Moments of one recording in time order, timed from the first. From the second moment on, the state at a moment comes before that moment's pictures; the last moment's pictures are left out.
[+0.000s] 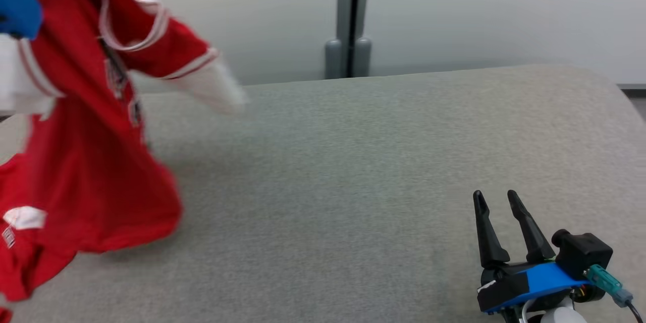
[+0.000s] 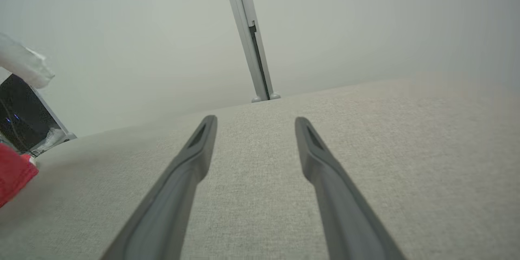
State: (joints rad) left arm -0.91 0.56 -0.19 -0.07 -0.48 -0.06 0.63; right arm -0.11 -0.05 0.04 0.29 0.29 0.13 -0.26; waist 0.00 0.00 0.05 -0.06
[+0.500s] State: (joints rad) left arm -0.91 0.36 -0.38 -0.02 -0.54 -0.08 0.60; right arm -0.13 -0.05 0.09 0.29 0.33 0.13 -0.26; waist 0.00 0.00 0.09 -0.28
